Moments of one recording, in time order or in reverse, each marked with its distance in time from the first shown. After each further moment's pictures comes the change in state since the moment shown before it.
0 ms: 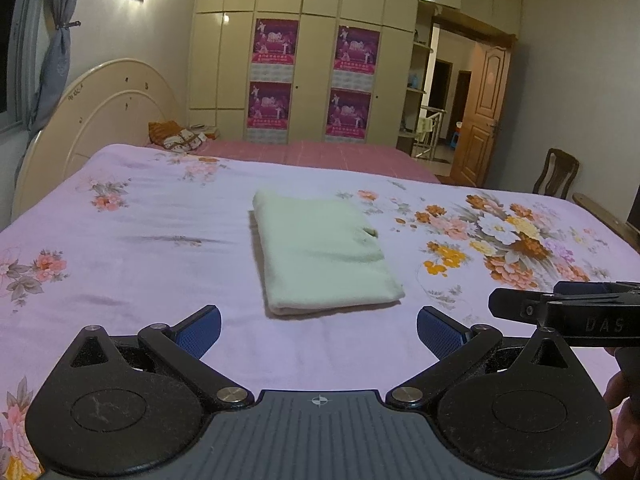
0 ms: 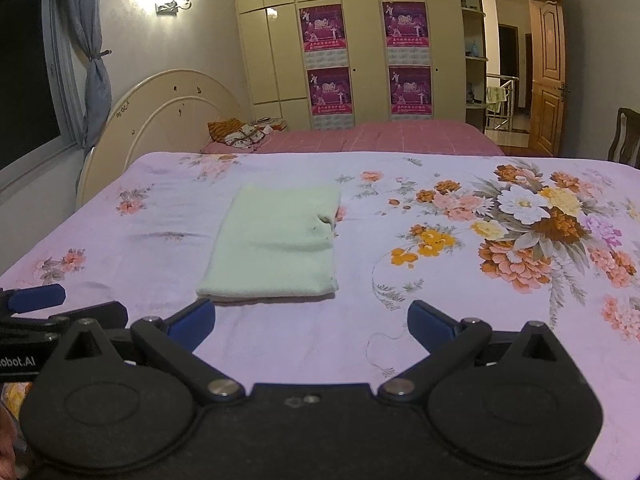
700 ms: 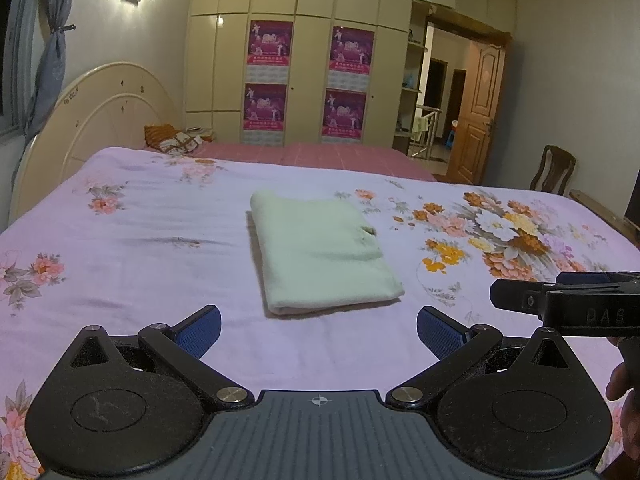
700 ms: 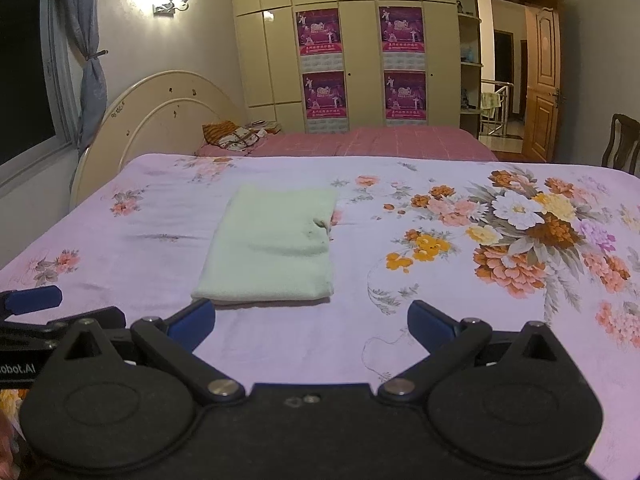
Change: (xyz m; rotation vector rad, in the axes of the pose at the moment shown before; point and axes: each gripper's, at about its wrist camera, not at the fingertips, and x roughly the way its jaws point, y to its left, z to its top) left arm 0.001 0.001 -0.001 0.015 0.001 -0.007; right arm -0.005 0.006 0.000 -0.012 -0.015 -0.024
